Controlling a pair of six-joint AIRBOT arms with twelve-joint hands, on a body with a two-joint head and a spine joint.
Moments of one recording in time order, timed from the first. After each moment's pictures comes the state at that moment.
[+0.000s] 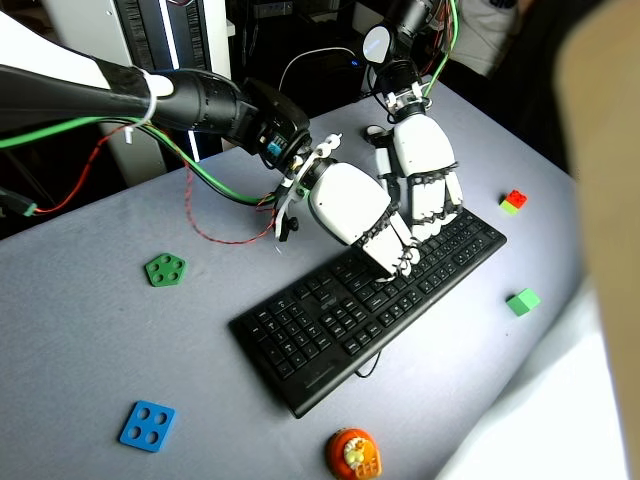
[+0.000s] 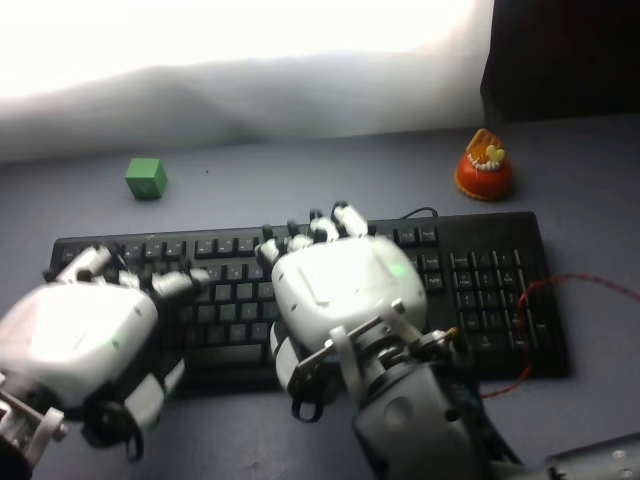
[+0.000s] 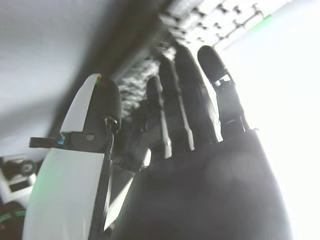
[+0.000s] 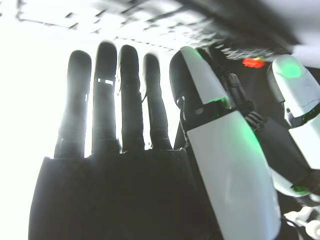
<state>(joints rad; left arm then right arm) 0.93 -0.98 0.72 2.38 1.12 -1.65 -0.46 -1.62 0.89 1.21 1.21 -2.09</state>
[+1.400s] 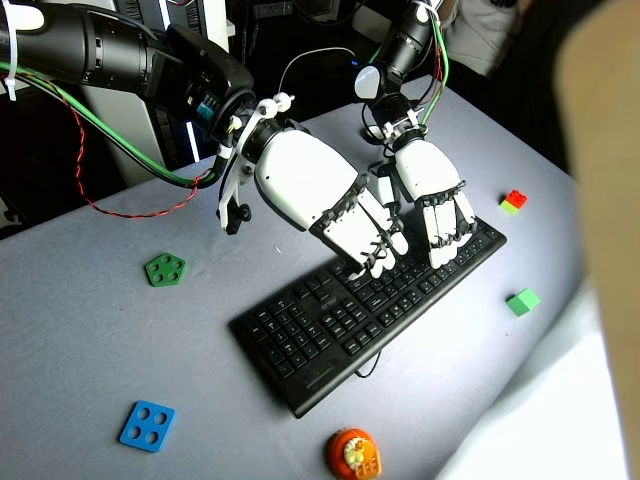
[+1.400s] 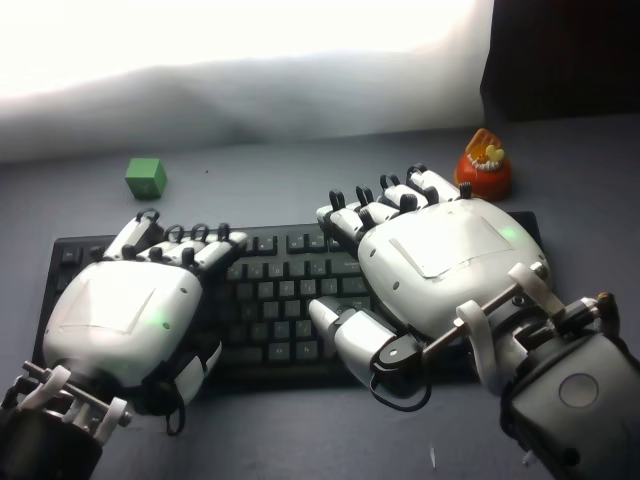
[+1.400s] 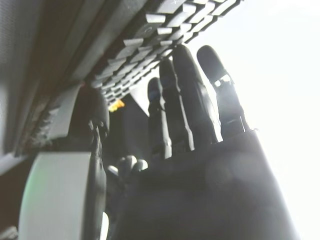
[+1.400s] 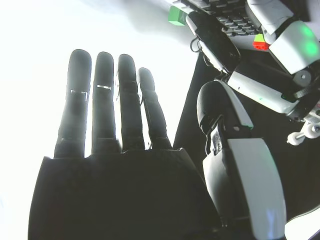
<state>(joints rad) 0.91 -1.18 0.89 2.46 1.26 -1.65 -0.43 -1.29 0.61 1.22 1.10 -2.17</state>
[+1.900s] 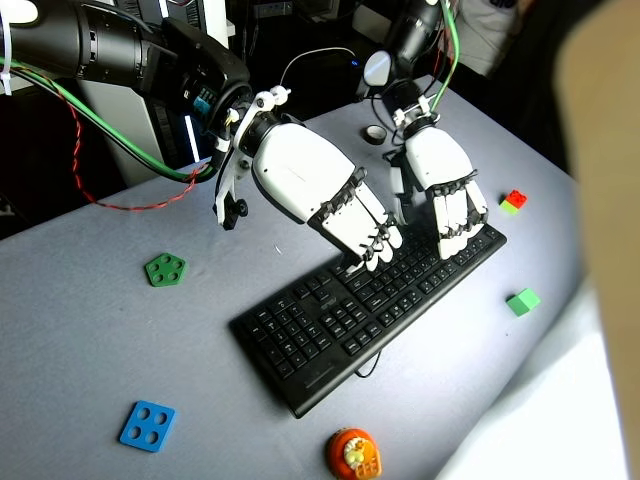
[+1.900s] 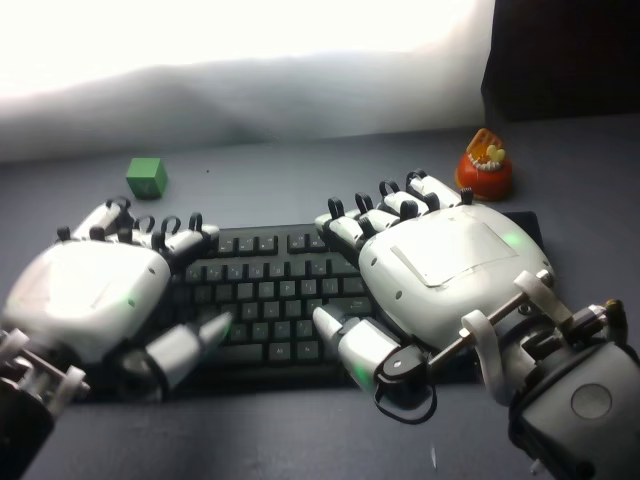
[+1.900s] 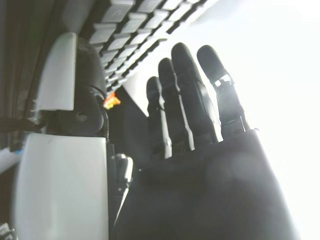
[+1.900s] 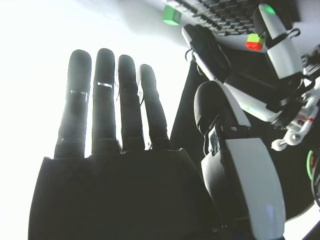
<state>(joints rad) 0.87 -1.03 0.82 2.43 1.11 -1.64 -0.43 -1.28 0.58 1.23 1.10 -2.19</state>
